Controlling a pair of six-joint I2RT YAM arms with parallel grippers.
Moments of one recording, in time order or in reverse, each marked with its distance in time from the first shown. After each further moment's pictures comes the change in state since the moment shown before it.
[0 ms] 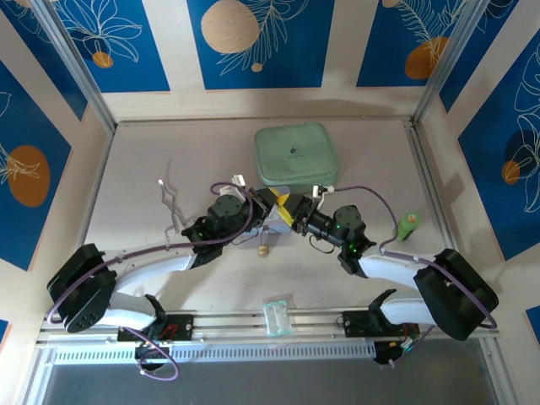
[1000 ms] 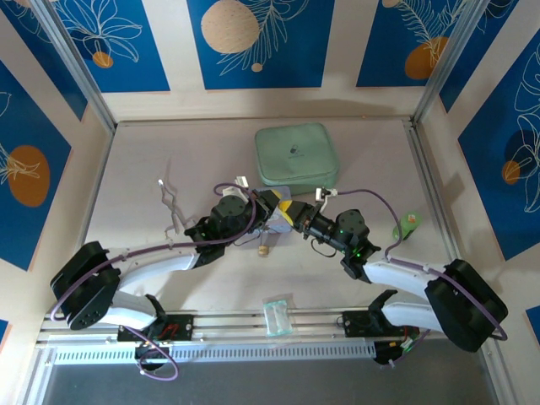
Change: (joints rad) left arm -0.005 0.021 0.008 -0.010 0.001 0.011; right arm 0.019 -0.094 -0.027 -0.055 0.048 0.011
